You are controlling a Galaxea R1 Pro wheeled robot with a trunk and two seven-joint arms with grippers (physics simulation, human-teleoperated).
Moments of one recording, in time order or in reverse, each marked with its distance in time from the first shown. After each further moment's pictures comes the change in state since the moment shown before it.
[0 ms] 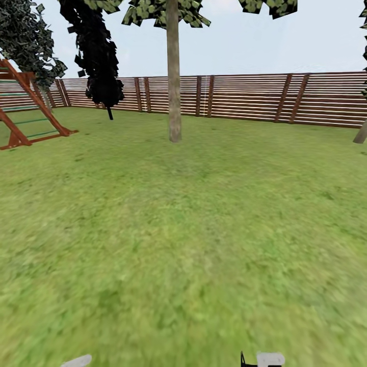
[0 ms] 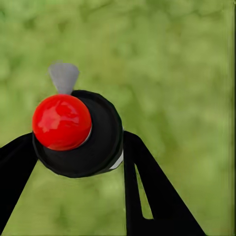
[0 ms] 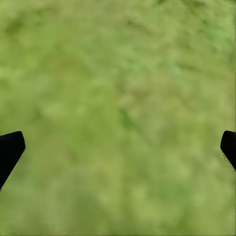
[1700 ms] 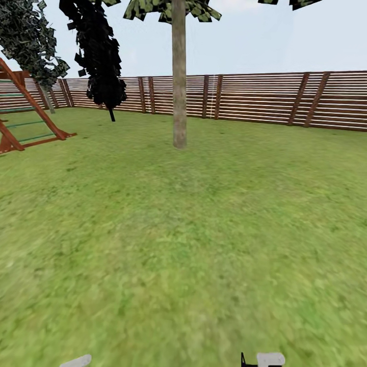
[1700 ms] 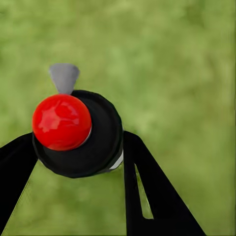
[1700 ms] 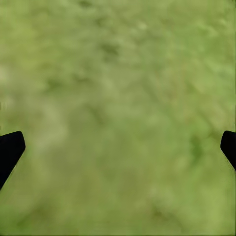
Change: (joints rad) left arm 0.000 0.000 0.001 0.001 0.003 0.000 0.000; right arm 0.000 -0.001 0.000 0.000 0.000 0.000 0.000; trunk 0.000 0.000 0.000
